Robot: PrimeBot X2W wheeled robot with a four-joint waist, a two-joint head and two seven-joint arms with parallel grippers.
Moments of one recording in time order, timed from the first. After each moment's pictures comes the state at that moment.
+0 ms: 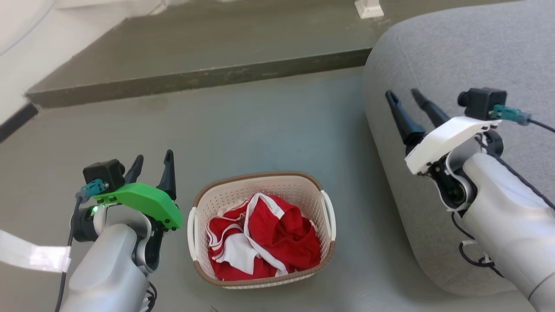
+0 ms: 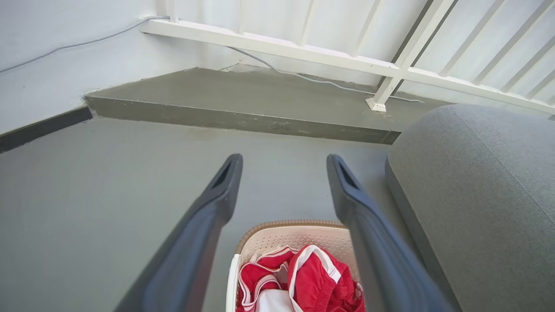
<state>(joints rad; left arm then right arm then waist) -0.52 0.12 -0.48 0.75 -0.75 0.00 -0.25 -0.66 -0.32 0.76 0.66 0.97 0.07 -0.25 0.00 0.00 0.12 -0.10</state>
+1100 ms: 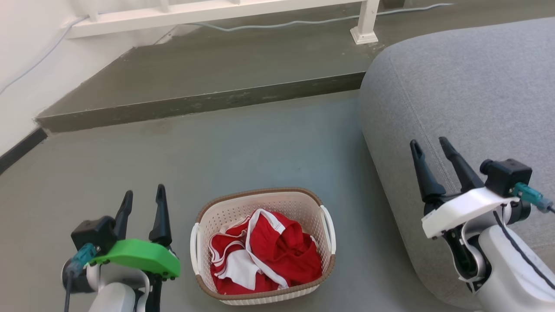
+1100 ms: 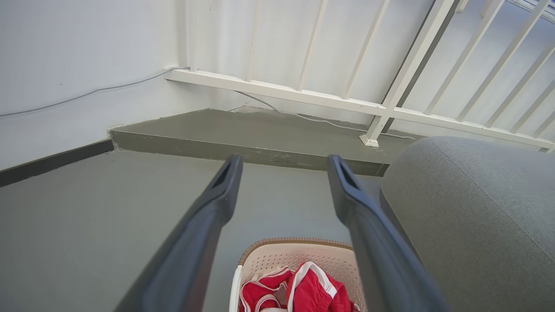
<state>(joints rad) -0.15 0.08 -0.23 0.31 -0.52 0.04 -0.25 -0.22 -0.28 0.39 0.27 0.57 -0.01 -0.25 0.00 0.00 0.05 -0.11</state>
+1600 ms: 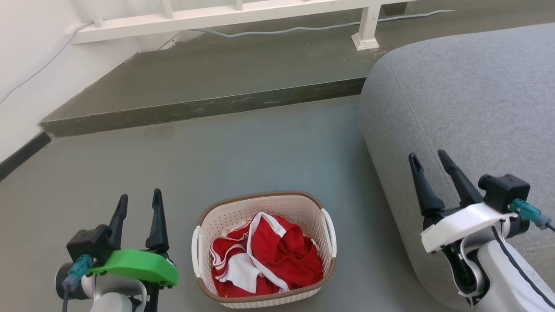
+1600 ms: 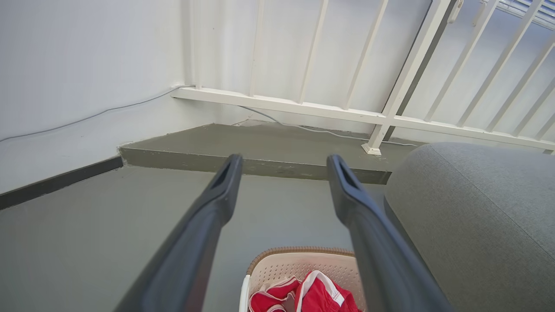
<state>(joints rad) -0.08 0.07 -0.18 0.22 -0.45 0.03 -0.25 -0.14 -0.24 0.33 0.24 0.50 0.02 -0.25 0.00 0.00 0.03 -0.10</state>
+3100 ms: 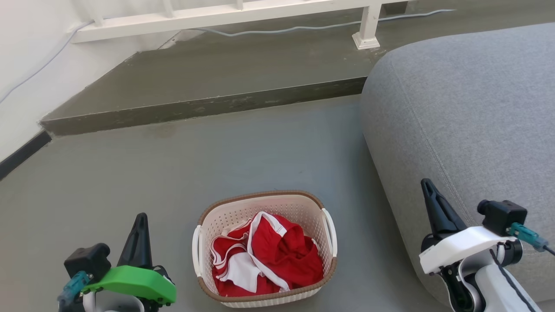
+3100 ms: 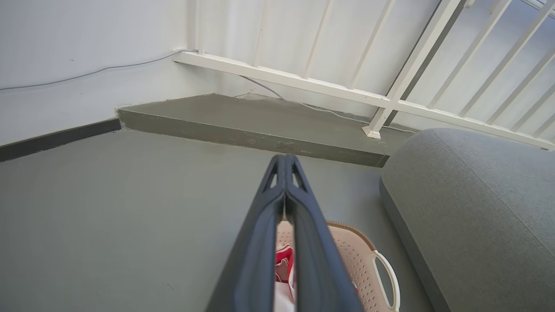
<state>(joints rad) -0.02 0.04 -0.13 0.25 -0.47 -0.03 -0.23 -0.05 -0.16 0.24 0.27 0.49 0.07 -0.24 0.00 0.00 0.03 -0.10</state>
